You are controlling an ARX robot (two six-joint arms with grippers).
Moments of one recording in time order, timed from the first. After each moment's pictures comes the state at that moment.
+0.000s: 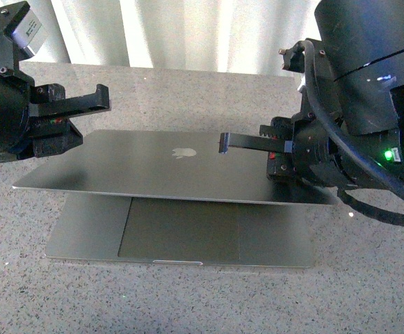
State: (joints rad) left arm -0.21 1.69 0.76 0.13 0.04 -0.28; right arm 0.47 1.88 0.79 0.31 0.12 0.44
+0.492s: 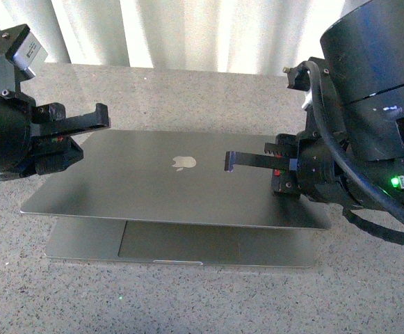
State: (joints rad) left arm -0.21 1.71 0.72 0.18 0.05 -0.30; right arm 0.46 1.89 0.74 0.35 0.12 0.44
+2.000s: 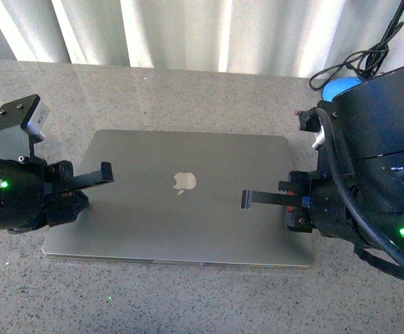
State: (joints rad) left arm -0.20 1.87 0.62 0.36 0.07 -0.37; right arm 0.44 1.97 0.66 0.46 0.10 0.43
